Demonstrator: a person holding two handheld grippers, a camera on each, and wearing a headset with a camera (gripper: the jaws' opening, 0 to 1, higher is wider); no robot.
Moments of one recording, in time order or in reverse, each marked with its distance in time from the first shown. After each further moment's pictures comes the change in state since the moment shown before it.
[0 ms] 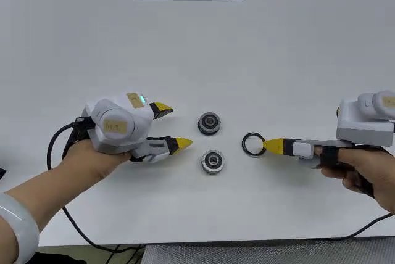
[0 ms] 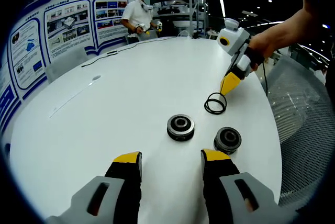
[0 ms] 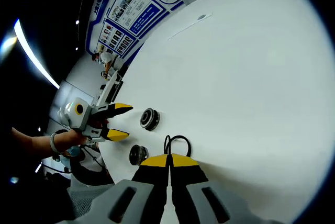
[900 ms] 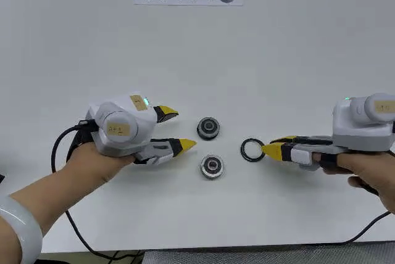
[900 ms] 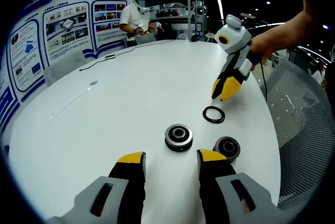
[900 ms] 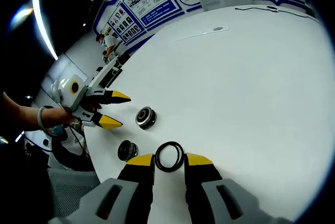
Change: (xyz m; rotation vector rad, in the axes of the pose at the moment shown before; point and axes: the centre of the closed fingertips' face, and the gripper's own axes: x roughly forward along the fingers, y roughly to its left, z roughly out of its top) left arm 0.008 0.000 0.013 0.006 -0.027 -0.015; right arm -0.002 -0.003 0.013 -0.241 0.016 -0.085
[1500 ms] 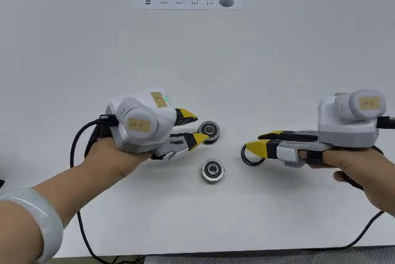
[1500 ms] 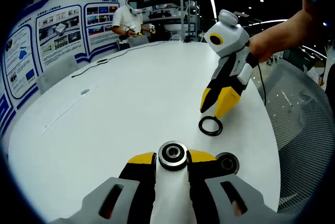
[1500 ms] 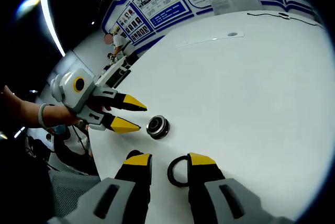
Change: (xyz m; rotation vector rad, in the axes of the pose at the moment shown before) left arm 0.022 -0.009 0.019 0.039 -0.004 -0.041; right arm 0.017 0.020 0.014 -0.050 -0.014 0.051
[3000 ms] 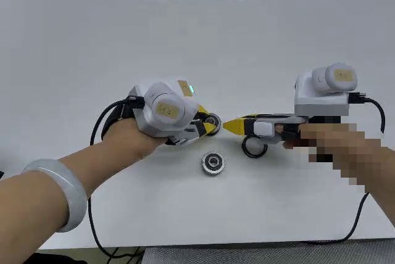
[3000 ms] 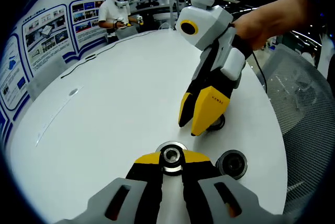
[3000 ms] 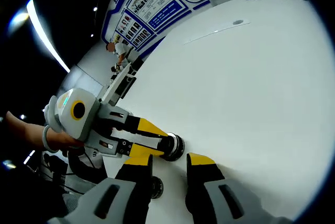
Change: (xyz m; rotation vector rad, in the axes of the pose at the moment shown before) left arm 0.021 -0.004 -0.007 0.079 0.100 -0.046; right arm 0.042 0.015 0.023 0.142 -0.004 0.113
